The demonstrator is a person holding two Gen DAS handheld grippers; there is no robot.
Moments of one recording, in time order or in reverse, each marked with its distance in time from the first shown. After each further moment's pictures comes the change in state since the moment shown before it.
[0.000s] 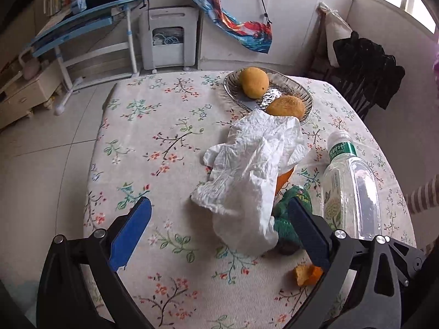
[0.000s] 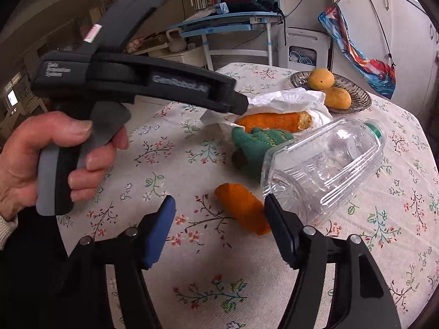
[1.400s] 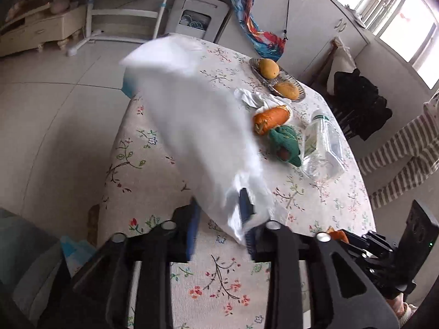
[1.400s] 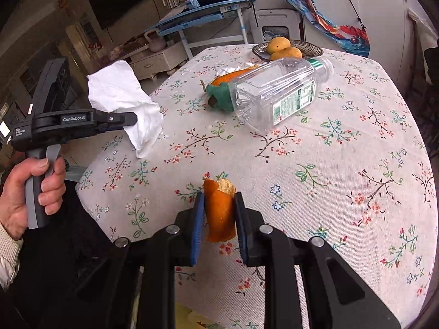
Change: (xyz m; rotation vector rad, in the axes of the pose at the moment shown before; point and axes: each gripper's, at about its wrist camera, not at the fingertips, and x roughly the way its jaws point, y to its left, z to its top) left arm -0.077 0.051 -0.125 -0.286 -0.017 -0.122; right arm -0.055 -0.020 -0.055 0.167 0.056 -0.011
